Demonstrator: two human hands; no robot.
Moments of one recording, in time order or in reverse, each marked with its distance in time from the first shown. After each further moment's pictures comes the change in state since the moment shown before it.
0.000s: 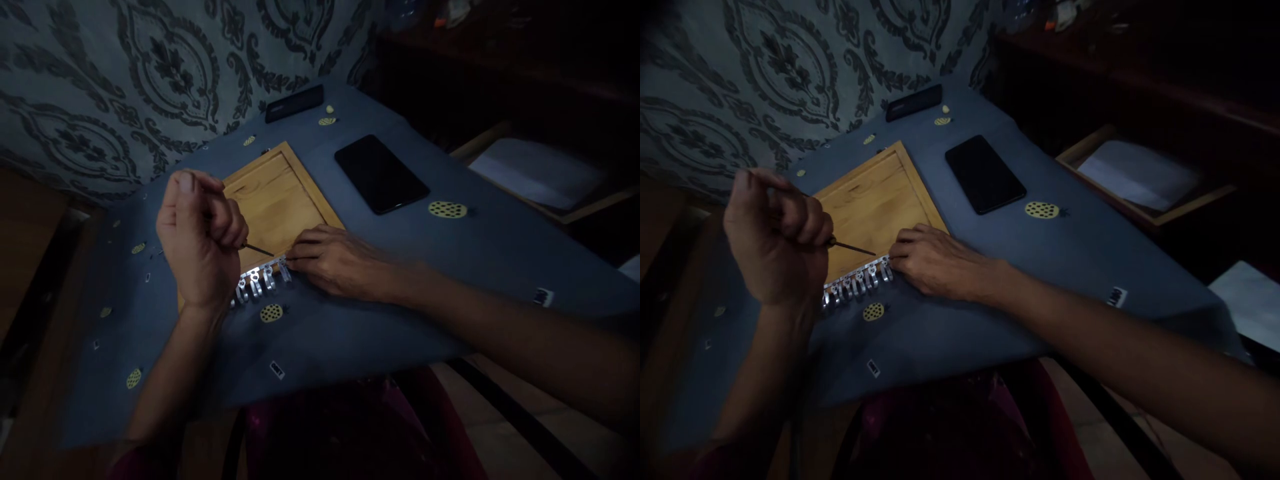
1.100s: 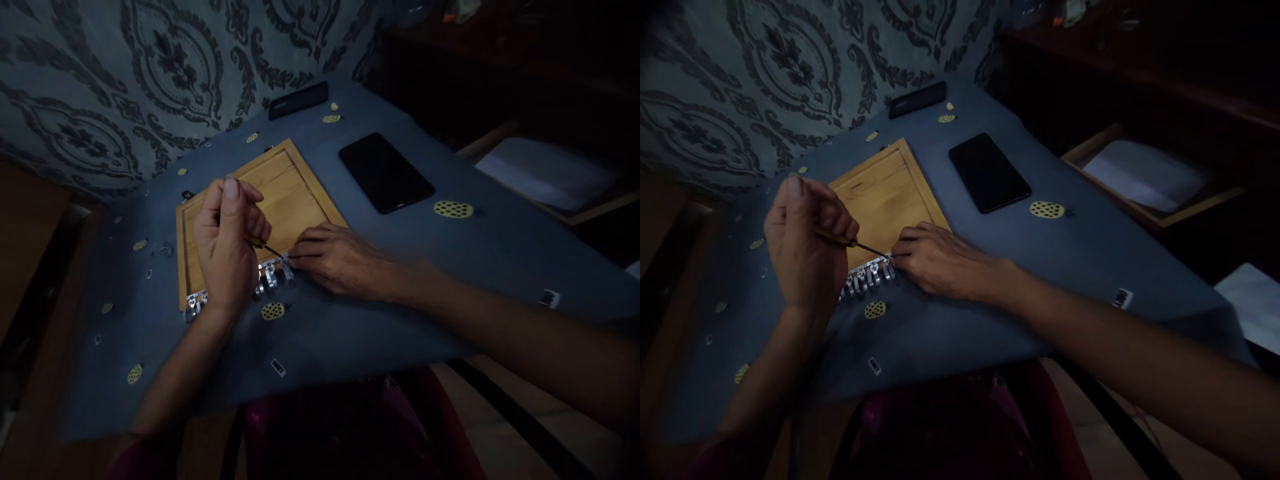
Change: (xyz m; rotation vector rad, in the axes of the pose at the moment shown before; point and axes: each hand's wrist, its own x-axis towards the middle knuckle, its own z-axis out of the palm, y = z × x) left_hand -0.009 -0.019 0.009 -0.021 0.011 -0.019; right_hand 0.001 -0.001 -0.001 0.017 0.001 0.006
